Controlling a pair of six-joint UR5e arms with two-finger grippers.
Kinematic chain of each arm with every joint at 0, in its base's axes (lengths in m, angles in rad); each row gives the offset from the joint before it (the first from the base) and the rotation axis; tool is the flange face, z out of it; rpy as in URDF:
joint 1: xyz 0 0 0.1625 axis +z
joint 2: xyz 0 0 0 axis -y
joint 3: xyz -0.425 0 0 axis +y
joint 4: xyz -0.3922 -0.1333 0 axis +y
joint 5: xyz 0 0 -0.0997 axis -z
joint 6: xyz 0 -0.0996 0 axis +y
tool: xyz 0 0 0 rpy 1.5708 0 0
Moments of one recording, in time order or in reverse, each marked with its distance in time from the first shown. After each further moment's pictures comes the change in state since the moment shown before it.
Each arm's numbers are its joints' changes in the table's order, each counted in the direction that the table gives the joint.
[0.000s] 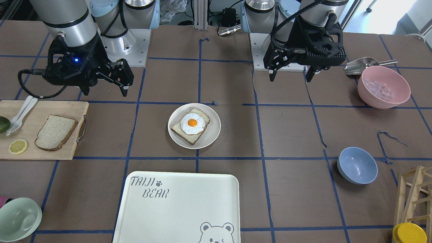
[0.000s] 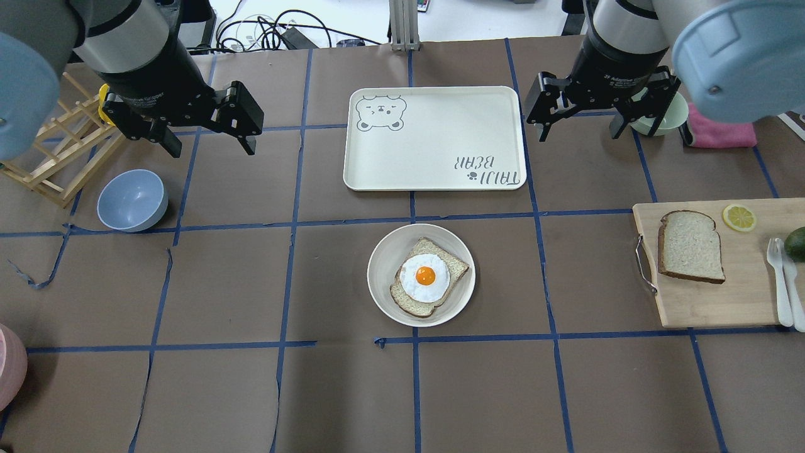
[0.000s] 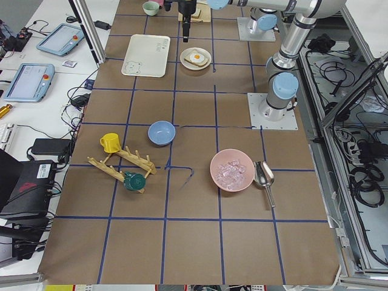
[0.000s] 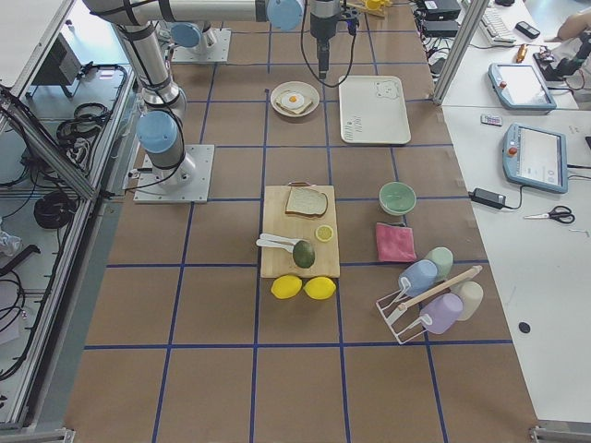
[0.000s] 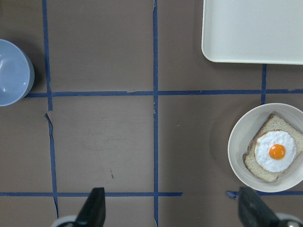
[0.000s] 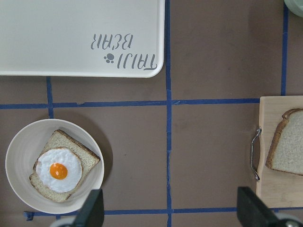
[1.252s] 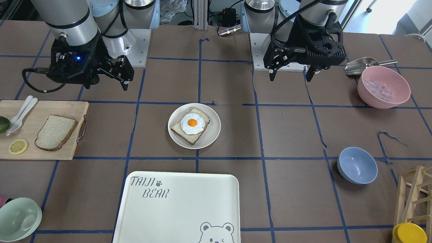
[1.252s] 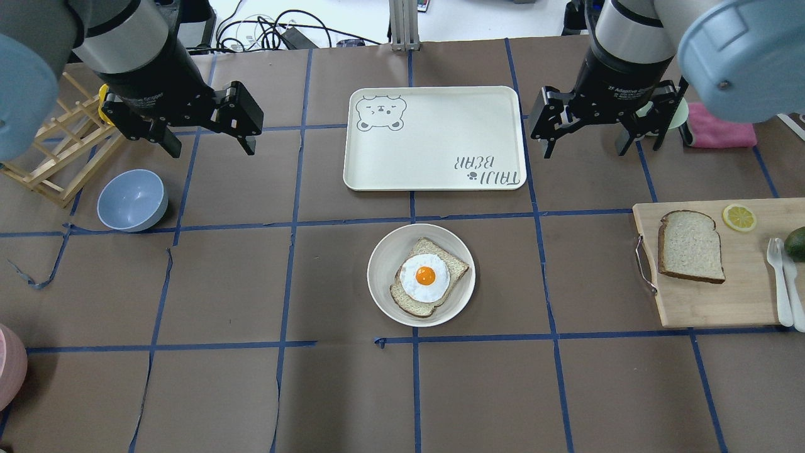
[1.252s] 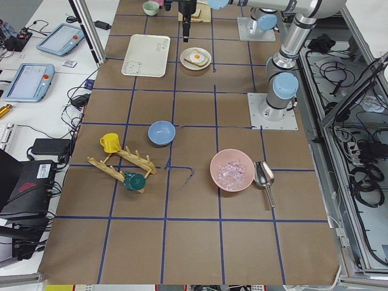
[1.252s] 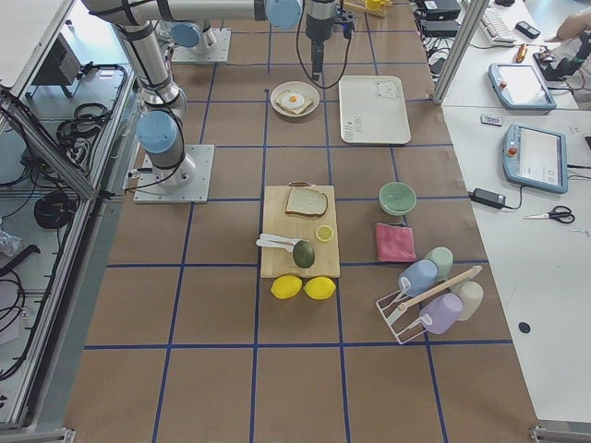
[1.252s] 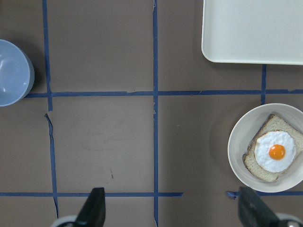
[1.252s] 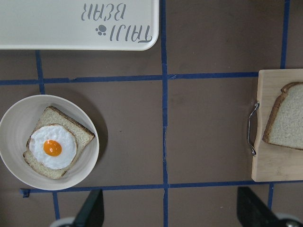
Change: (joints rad) left arm 0.000 0.003 0.002 -0.001 0.000 0.000; right arm -0.002 -0.011 -0.002 -0.108 -0.010 -0.009
